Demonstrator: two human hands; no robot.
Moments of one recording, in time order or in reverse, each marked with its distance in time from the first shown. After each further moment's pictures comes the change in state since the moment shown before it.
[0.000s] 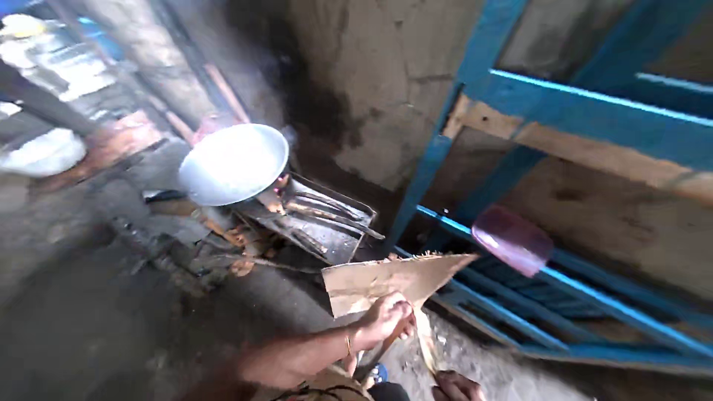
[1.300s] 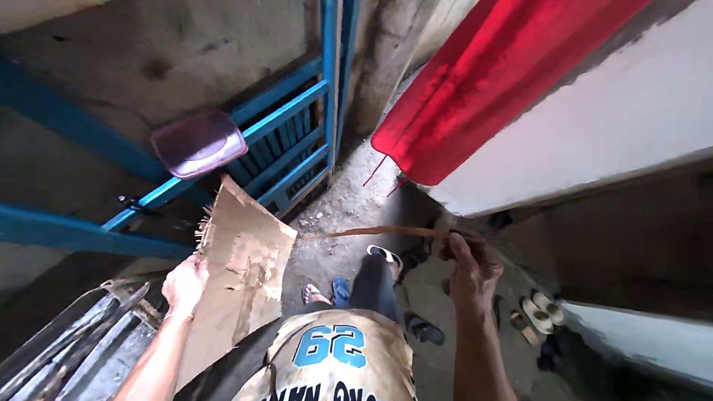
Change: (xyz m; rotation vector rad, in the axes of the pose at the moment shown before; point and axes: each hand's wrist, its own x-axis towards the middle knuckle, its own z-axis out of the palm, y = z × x) left_hand 0.182 -0.029 -0.025 1.598 -0.111 0.174; right_hand -0.195 -0.064 -0.103 -0.202 1.451 0.455
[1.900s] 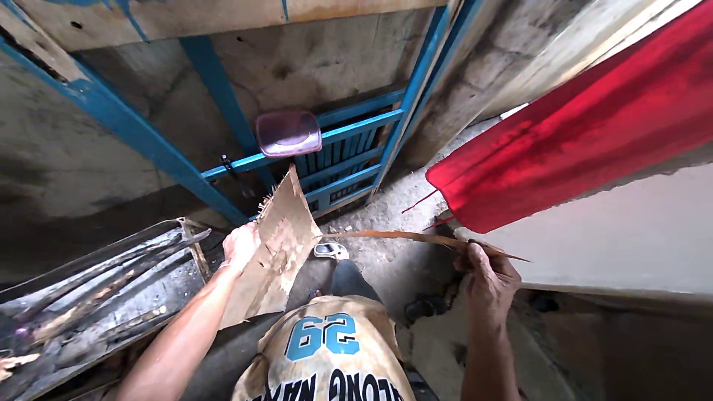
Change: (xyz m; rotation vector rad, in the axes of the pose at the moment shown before) left_hand -0.007 0.009 -0.001 0.010 -0.053 -0.087; right_hand 0.034 0.009 0.055 0.147 -0.271 -0.078
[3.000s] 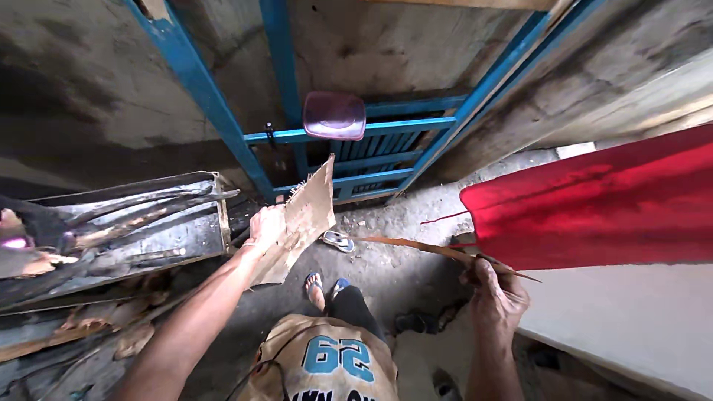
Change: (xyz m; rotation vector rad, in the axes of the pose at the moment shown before) left_hand -0.036 0.012 0.009 -0.070 -0.015 -0.033; right_hand 0.021 0.009 0.023 0.038 -0.172 0.103
